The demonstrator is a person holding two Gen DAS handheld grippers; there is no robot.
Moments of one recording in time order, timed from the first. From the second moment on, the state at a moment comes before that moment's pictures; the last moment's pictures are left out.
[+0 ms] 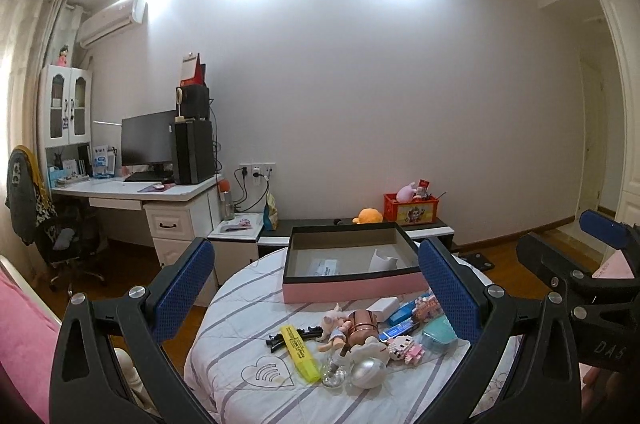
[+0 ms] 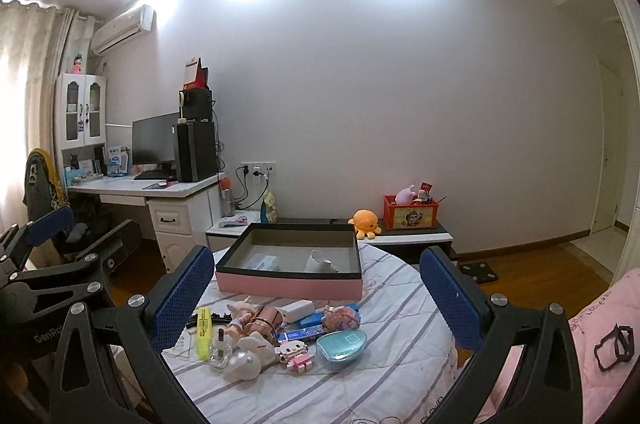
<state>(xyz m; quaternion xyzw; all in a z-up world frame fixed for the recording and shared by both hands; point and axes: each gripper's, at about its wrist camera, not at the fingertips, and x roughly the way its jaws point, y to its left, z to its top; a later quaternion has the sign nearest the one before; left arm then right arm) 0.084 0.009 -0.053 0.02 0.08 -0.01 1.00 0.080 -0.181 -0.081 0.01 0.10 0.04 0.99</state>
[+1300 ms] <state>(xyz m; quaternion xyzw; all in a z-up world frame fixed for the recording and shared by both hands) 0.224 0.024 -0.218 0.00 0.33 -0.03 0.94 0.205 -0.220 -0.239 0.02 0.34 0.01 0.94</state>
